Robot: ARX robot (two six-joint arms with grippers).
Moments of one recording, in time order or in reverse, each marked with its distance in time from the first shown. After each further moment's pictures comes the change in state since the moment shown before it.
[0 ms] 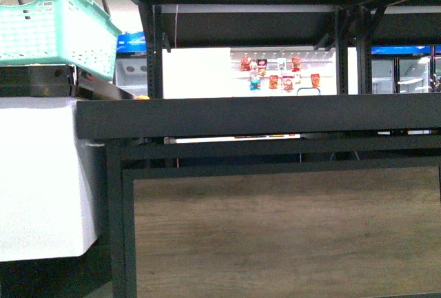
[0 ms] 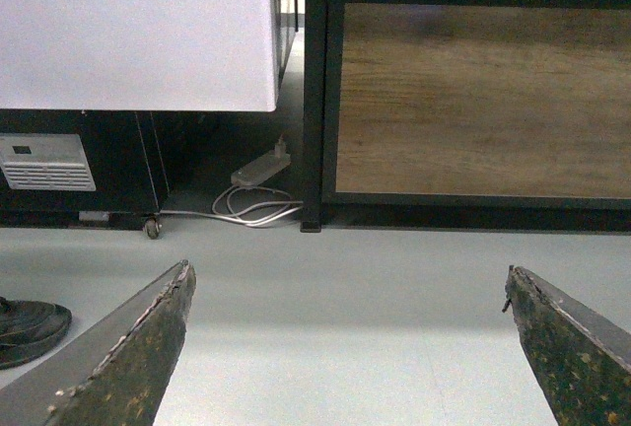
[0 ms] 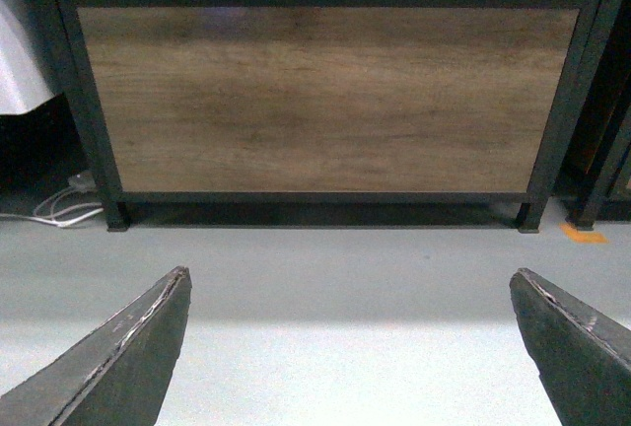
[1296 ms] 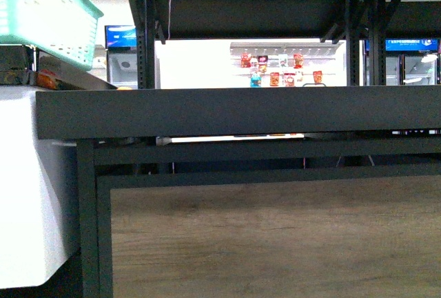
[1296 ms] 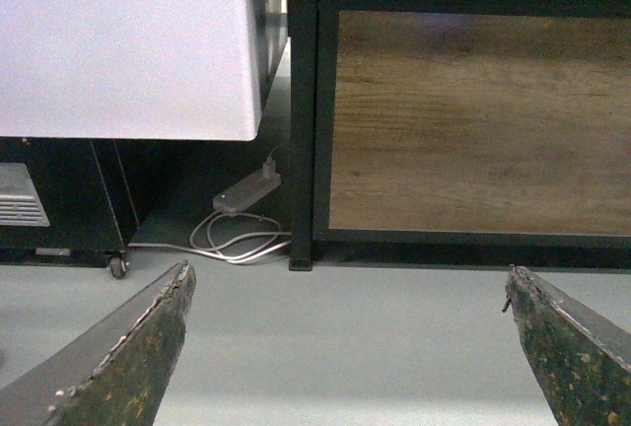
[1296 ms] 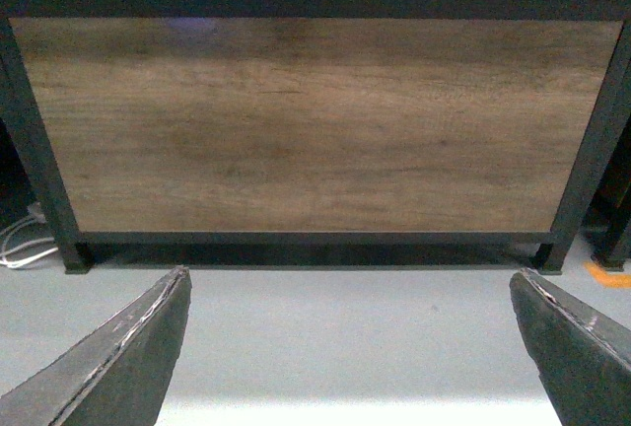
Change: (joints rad) left arm 0.000 0.000 0.000 0.000 0.000 0.000; right arm 0.000 0.000 0.000 0.000 0.000 0.000
